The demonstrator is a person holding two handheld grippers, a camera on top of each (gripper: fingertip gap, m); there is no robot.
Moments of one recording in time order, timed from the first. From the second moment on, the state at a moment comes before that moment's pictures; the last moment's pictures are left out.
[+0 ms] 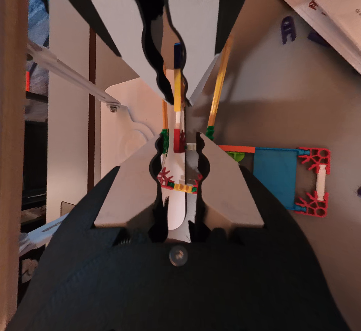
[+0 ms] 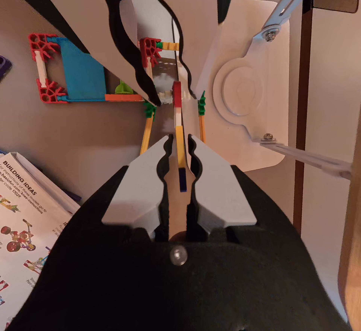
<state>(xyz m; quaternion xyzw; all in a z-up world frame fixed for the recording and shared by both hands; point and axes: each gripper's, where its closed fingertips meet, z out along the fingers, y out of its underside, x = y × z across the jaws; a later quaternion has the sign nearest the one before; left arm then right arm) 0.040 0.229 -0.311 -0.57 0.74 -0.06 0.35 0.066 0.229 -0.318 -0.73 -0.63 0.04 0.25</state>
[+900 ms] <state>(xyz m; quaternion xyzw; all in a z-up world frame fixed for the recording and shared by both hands) 0.040 0.230 -0.321 -0.60 0.72 -0.10 0.33 0.104 0.231 -0.302 -0.75 -0.61 0.06 0.25</state>
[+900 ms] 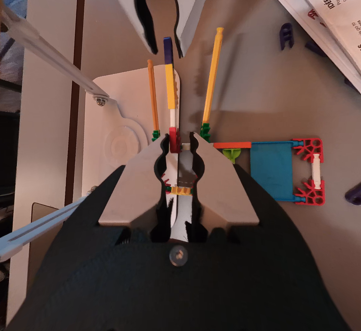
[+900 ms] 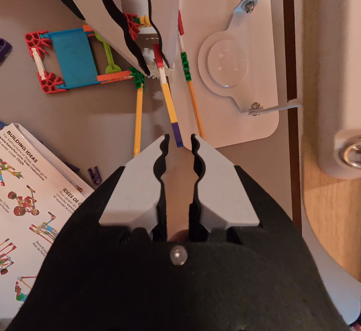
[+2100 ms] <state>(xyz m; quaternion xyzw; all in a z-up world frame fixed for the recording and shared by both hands) 0.039 0.217 -0.322 -0.61 0.72 -0.16 0.30 0.101 0.224 -0.309 -0.76 -0.60 0.10 0.23</state>
